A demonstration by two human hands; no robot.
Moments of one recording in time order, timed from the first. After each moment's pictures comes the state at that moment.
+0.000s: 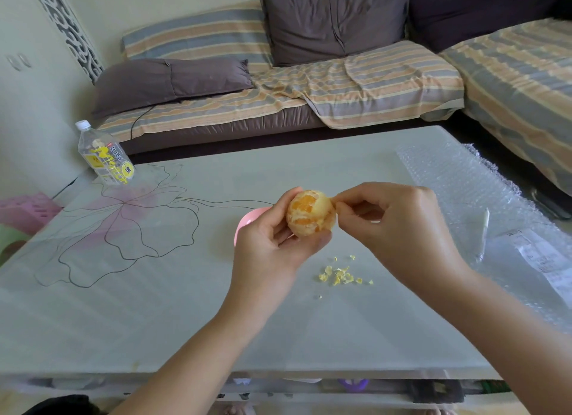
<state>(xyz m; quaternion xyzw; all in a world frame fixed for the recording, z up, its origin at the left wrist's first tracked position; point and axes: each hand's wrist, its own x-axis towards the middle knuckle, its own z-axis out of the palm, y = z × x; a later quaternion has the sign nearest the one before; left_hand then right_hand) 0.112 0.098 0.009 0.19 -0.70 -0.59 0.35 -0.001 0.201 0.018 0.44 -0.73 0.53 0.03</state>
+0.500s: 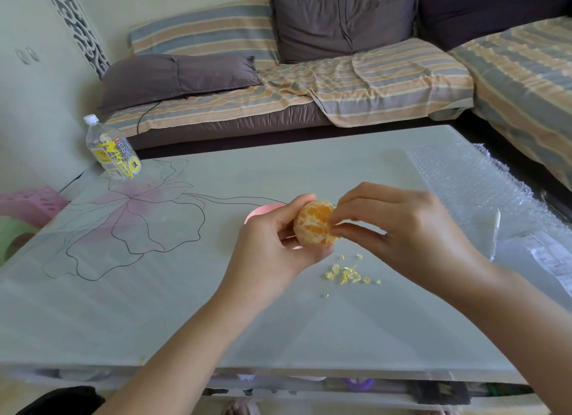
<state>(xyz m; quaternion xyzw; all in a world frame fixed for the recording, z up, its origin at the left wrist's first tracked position) 0.122 0.084 0.016 0.19 -0.80 -0.50 0.27 -0.015 0.202 0.015 0.66 -0.63 0.37 0.18</state>
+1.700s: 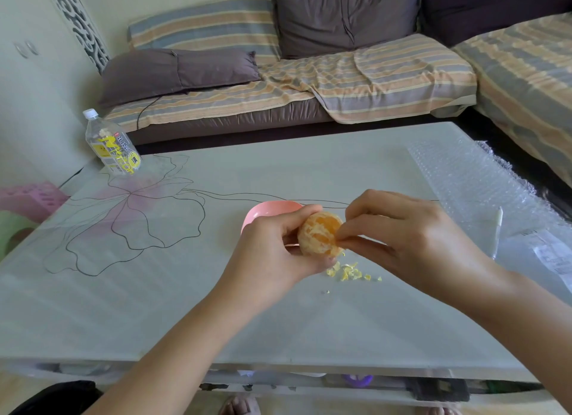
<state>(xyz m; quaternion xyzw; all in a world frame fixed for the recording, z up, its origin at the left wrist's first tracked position) 0.129 0.079 0.009 0.23 -0.82 -0.49 0.18 -0.017 0.209 0.006 0.69 -0.62 0.32 0.20</state>
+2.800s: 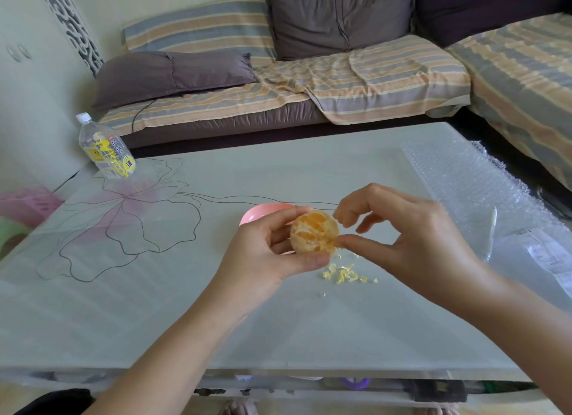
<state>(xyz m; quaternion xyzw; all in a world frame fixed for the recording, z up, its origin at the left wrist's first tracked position) 0.128 0.078 0.012 0.23 -0.73 -0.62 0.18 -0.011 0.213 0.008 0.60 -0.66 0.46 0.03</state>
